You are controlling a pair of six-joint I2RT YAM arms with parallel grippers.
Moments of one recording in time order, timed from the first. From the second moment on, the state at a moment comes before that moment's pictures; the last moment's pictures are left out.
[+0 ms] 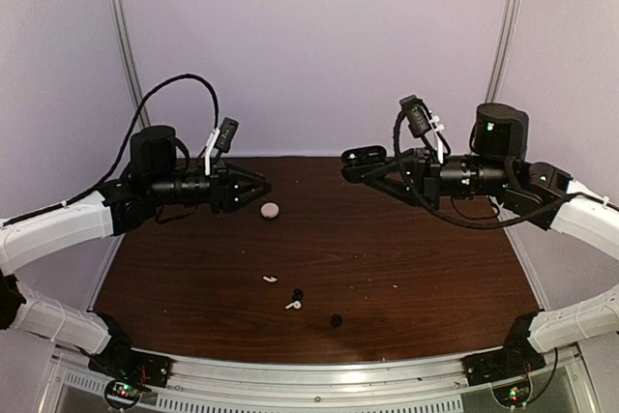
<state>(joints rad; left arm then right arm) -0.63 1.22 0.92 0.12 0.66 -0.27 0.78 1.11 1.09 -0.15 -0.60 0.27</state>
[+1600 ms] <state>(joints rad) -0.70 1.32 0.75 -0.13 0.49 -0.15 0.80 0.82 0.86 -0.21 -0.27 -0.23</state>
